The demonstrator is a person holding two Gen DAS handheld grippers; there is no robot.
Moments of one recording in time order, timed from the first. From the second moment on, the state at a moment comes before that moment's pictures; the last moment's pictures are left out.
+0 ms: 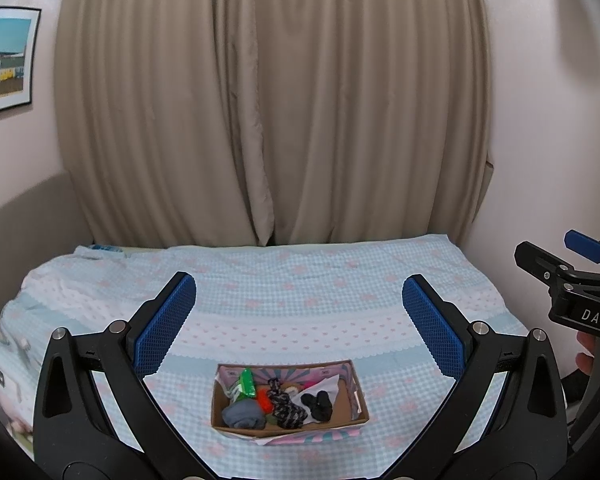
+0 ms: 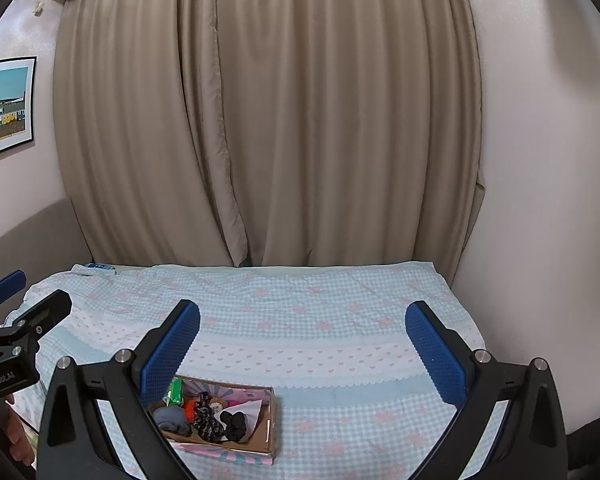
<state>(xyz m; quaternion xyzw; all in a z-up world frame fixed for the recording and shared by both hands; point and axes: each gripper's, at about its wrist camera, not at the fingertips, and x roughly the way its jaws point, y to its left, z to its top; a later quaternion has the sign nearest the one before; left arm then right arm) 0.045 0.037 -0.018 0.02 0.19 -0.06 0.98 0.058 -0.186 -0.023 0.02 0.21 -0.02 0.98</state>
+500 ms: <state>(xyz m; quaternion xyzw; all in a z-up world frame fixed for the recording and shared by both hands) 0.038 0.037 -0.014 0.02 0.18 -0.06 0.98 0.054 -0.183 -0.026 0.02 0.21 -0.03 0.98</state>
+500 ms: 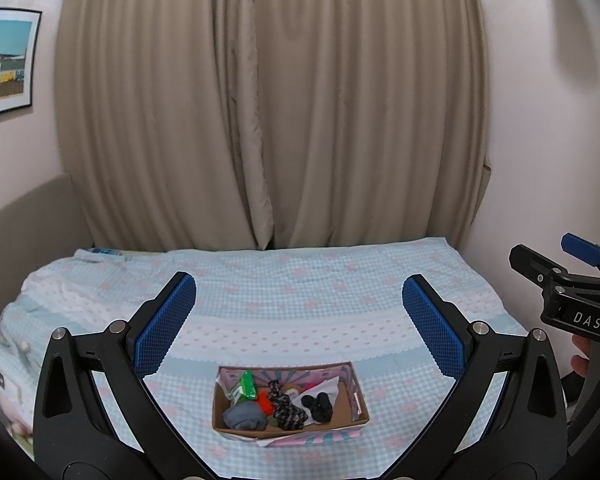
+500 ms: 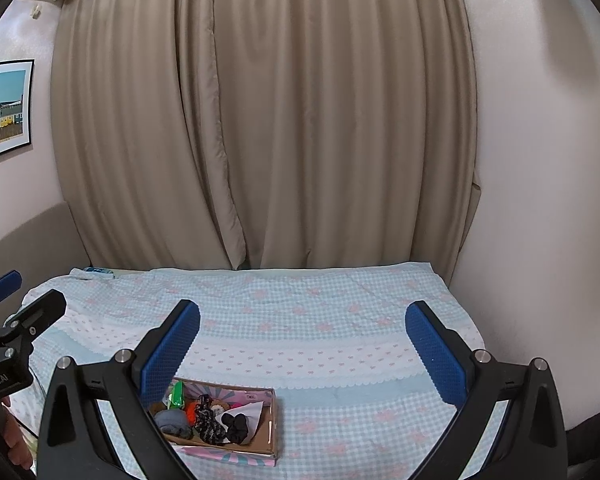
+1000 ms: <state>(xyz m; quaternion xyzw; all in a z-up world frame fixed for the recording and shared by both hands) 0.036 0.034 -0.013 0.01 0.18 -0.07 0.98 0.049 -0.187 -0.028 0.03 0.21 -0.03 0.98</state>
